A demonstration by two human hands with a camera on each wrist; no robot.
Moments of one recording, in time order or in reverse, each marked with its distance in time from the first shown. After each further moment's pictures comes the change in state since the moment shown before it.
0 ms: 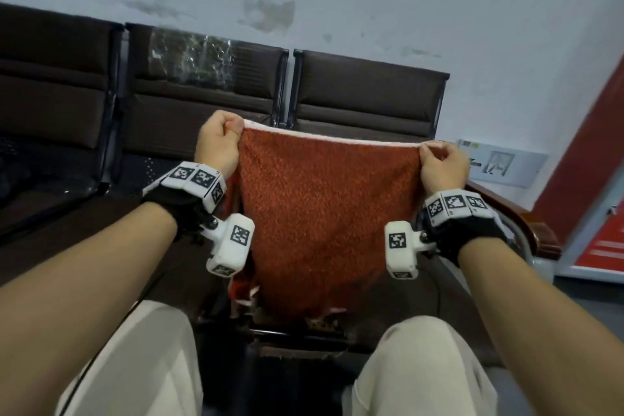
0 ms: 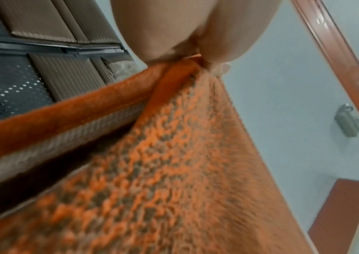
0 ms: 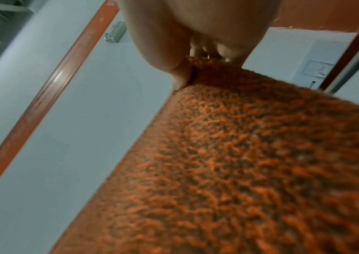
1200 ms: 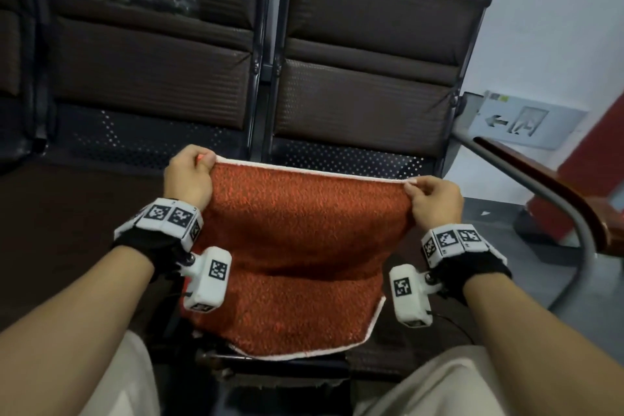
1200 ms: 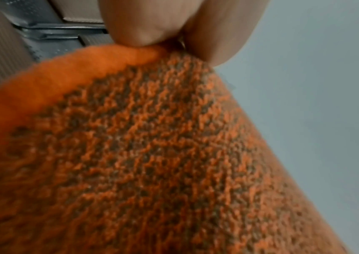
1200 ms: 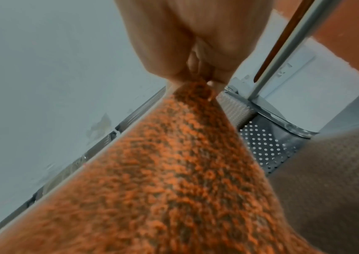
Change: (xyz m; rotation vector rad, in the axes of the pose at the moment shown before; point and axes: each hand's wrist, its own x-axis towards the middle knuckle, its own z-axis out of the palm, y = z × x) left_hand -0.024 -0.155 0.056 0.346 -0.064 -0.266; right_hand -0.005 0.149 0.066 -0.315 -0.240 0.092
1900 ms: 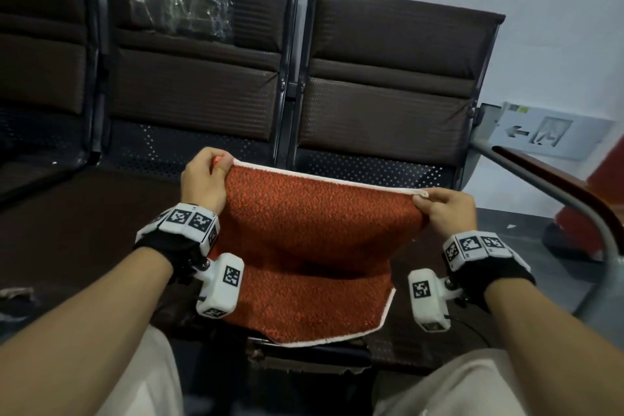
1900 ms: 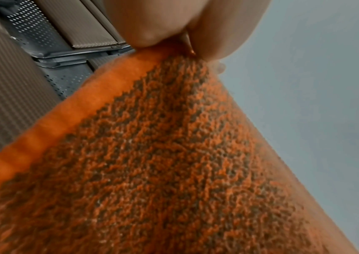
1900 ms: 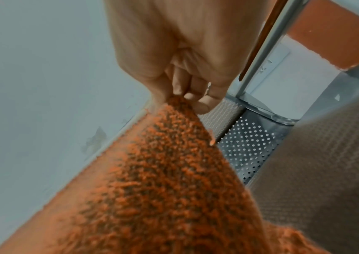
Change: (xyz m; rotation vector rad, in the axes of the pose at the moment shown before) left_hand -0.022 0.008 -0.043 -0.098 0.054 0.077; right_hand -0.018 0.000 -0.006 0.234 -0.149 0.055
